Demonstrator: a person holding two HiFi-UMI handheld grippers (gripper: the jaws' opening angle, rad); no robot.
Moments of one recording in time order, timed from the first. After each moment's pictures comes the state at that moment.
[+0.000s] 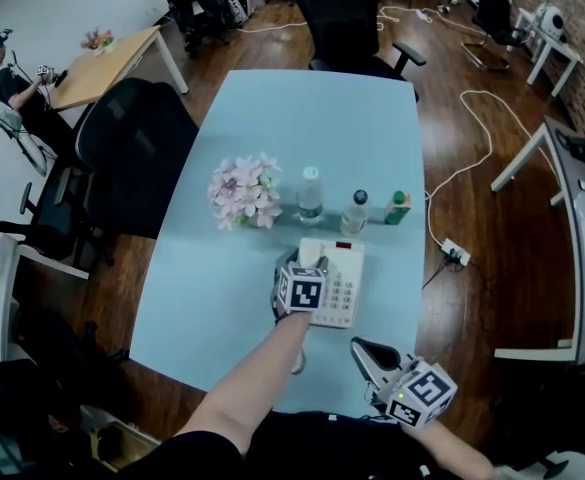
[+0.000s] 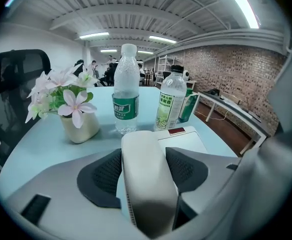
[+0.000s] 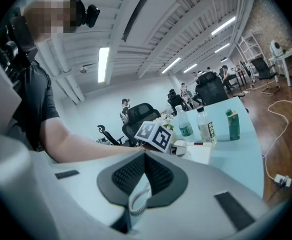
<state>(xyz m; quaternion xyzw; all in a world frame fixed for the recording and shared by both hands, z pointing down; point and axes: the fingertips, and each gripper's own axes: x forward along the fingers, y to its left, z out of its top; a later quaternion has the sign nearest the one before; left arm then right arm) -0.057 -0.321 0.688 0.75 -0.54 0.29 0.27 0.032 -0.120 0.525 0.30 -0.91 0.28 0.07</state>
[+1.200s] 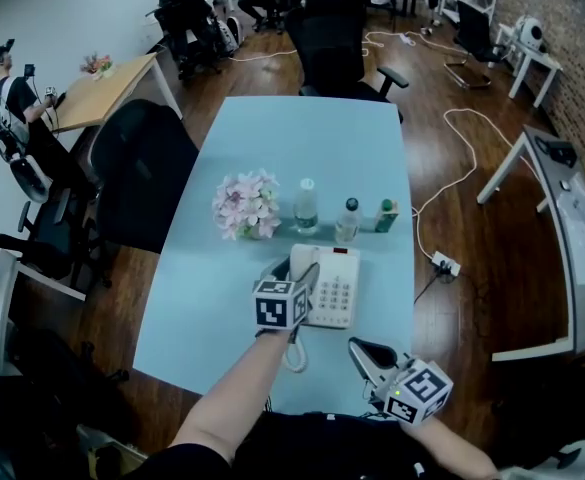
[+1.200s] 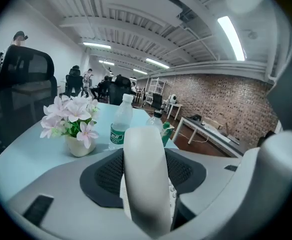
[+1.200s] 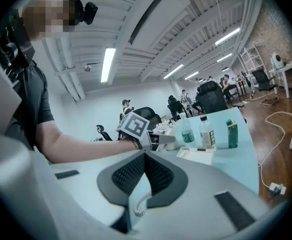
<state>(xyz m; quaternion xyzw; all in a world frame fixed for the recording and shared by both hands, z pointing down) -0.066 -0.283 0.581 0.81 -0.50 0.15 0.27 0.022 -0.096 0.502 0.32 -0.91 0.24 0.07</state>
